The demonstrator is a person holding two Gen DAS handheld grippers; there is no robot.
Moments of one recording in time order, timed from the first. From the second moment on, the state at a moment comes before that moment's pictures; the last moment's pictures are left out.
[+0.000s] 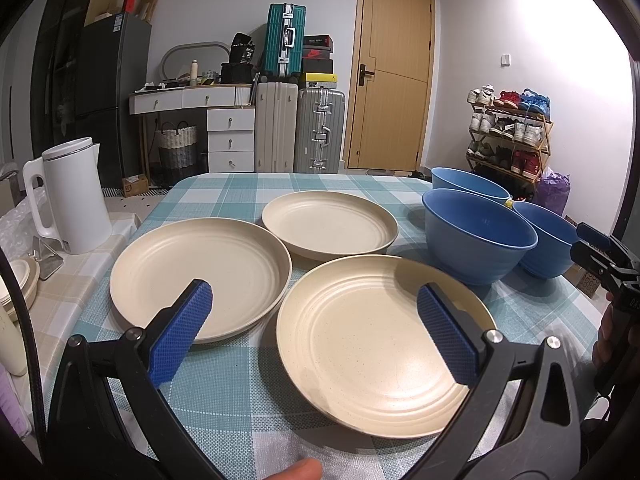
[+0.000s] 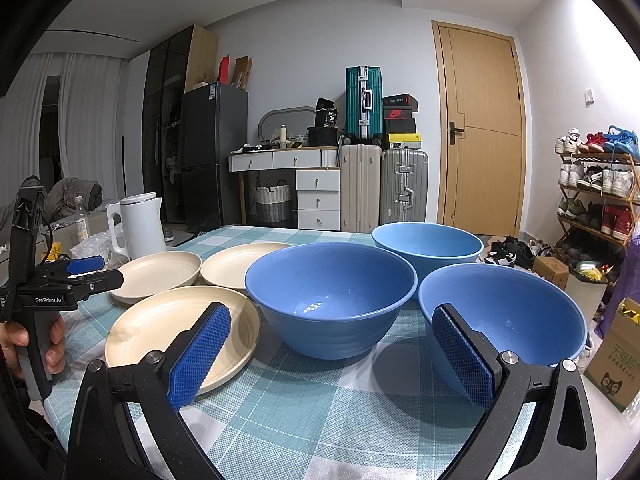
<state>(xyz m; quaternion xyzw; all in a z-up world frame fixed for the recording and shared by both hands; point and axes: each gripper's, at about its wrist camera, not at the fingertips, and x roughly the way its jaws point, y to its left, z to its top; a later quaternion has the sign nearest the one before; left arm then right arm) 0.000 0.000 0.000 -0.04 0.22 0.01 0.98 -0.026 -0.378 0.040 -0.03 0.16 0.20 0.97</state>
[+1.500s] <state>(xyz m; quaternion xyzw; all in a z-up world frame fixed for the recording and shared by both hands) 0.013 0.011 -0.008 -0.06 0.26 0.05 0.96 -0.003 -0.363 0.037 -0.03 0.22 0.20 0.95</state>
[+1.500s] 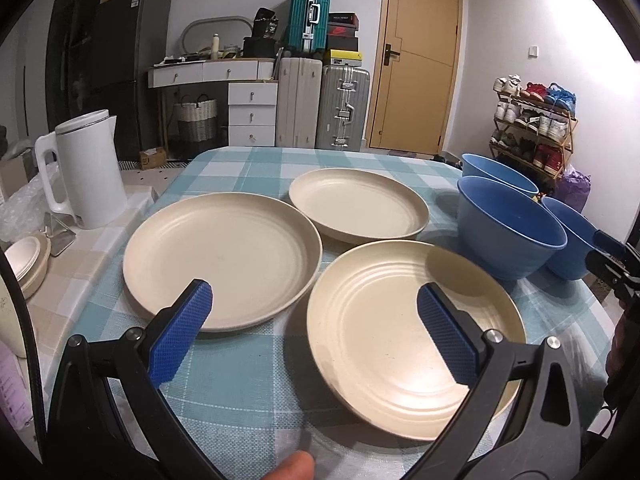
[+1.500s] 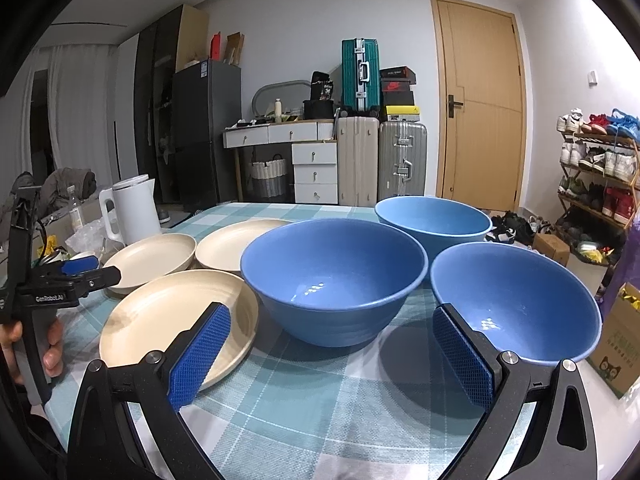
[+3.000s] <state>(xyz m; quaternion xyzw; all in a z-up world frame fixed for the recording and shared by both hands) 0.041 0.131 0.039 -0.12 0.32 0.18 0.92 0.057 -0.200 0.090 -0.05 0.29 0.29 0.91</state>
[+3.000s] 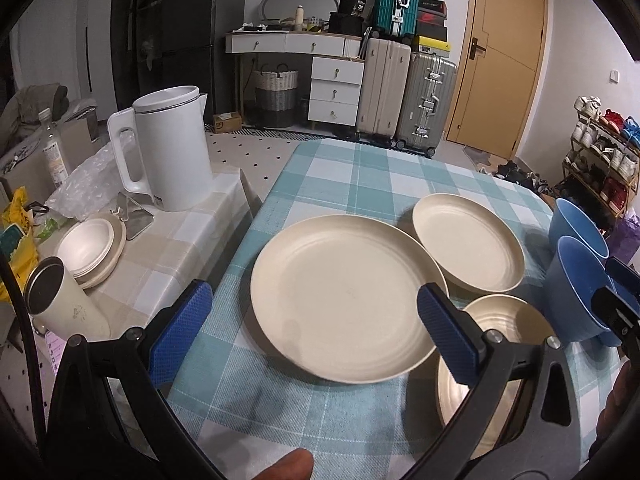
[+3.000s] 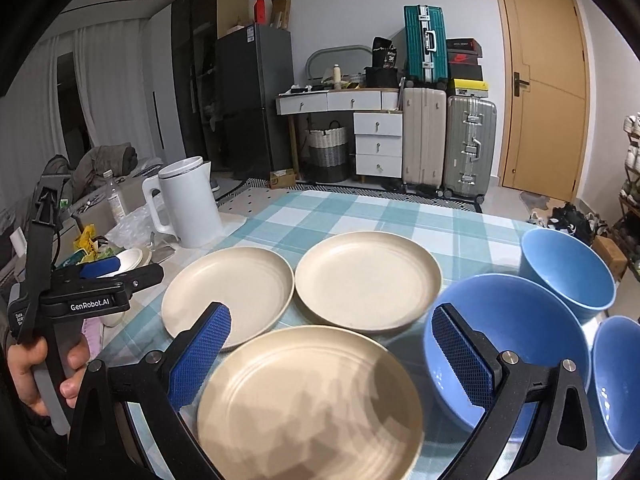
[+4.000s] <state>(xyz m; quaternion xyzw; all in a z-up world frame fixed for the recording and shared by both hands) 0.077 0.181 -0.008 -0.17 0.36 0.18 0.90 0.112 -0.121 0.068 -0.07 0.34 0.30 0.89</state>
